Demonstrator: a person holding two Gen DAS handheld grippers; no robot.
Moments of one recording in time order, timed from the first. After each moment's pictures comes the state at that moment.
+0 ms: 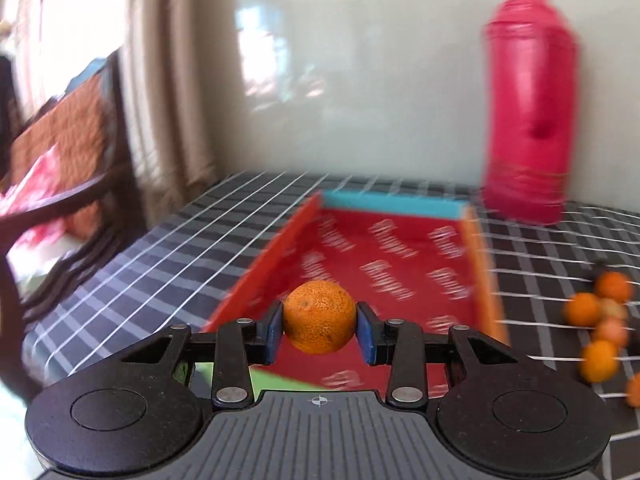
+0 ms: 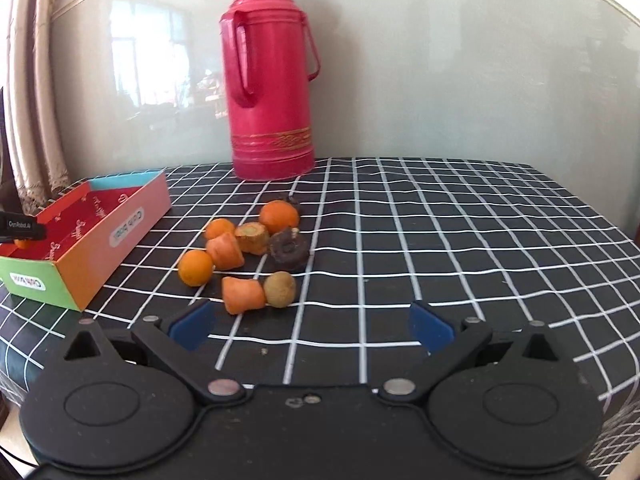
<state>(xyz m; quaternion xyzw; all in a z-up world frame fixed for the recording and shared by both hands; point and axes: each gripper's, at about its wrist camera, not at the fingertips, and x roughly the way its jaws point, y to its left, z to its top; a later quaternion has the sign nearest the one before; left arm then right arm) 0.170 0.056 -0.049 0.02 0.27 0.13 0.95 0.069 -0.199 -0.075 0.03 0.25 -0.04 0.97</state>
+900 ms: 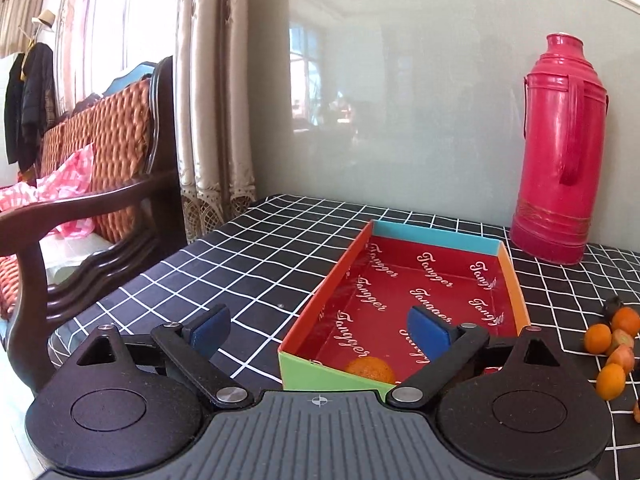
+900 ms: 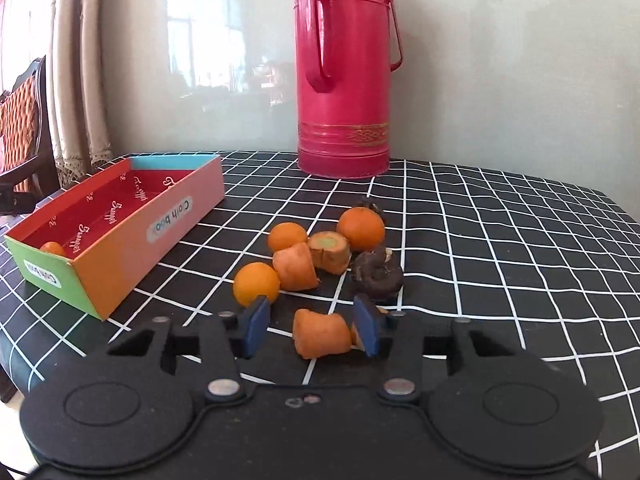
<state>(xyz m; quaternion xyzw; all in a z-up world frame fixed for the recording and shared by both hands) 0.135 0.095 -0.039 -0.01 0.21 0.15 0.96 0.121 -0.165 -0.087 -0.01 0.26 0.04 0.97</state>
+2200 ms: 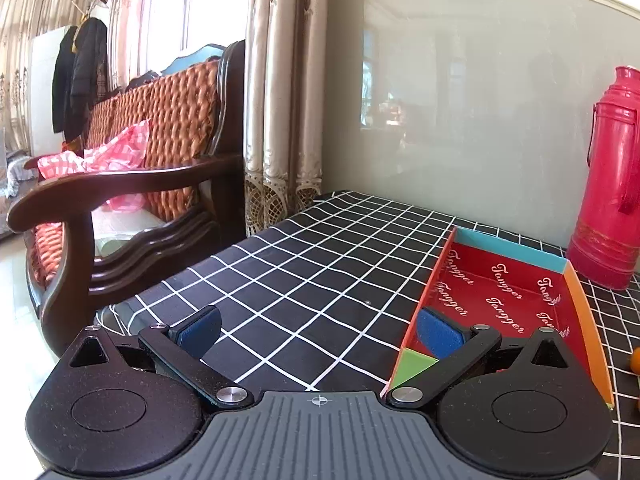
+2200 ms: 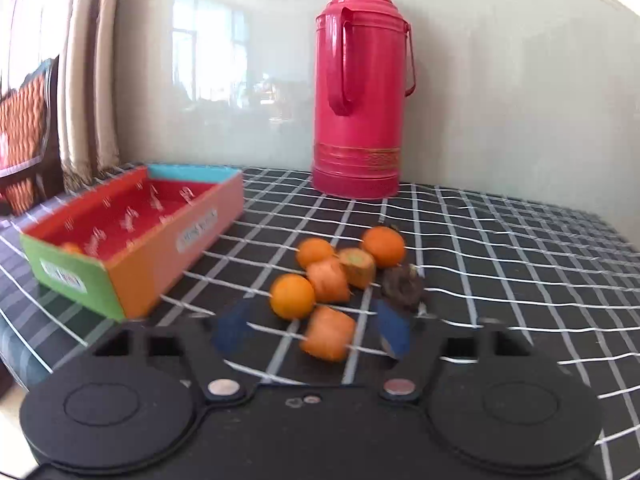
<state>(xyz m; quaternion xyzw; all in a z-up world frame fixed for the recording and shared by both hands) 0.115 0.155 -0.042 -0.06 0.21 0.22 0.95 0.101 -0.139 -0.084 -0.04 0.22 0.02 0.97</state>
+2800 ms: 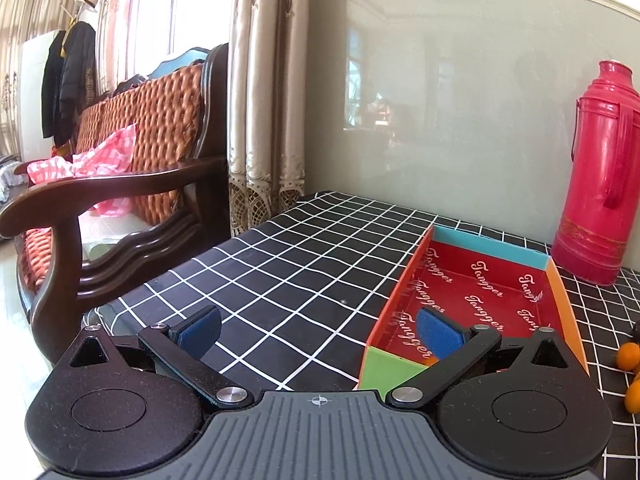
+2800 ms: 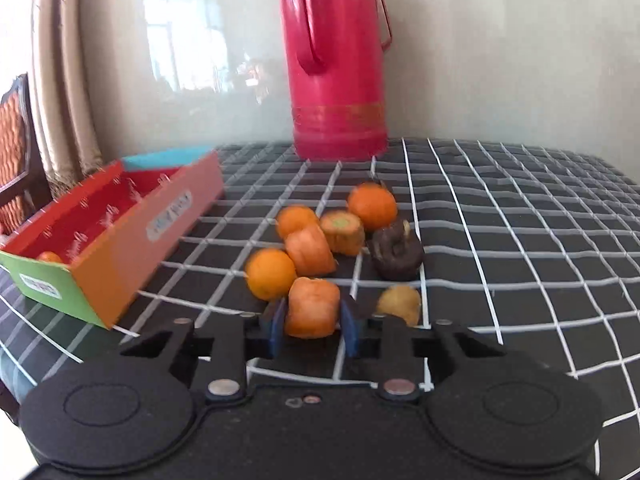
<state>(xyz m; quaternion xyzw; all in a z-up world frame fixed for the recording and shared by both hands) 0.117 0.137 -0.041 -0.05 0.21 0.21 0.95 0.116 -0.149 -0.088 0.03 0.24 0.03 0.97</state>
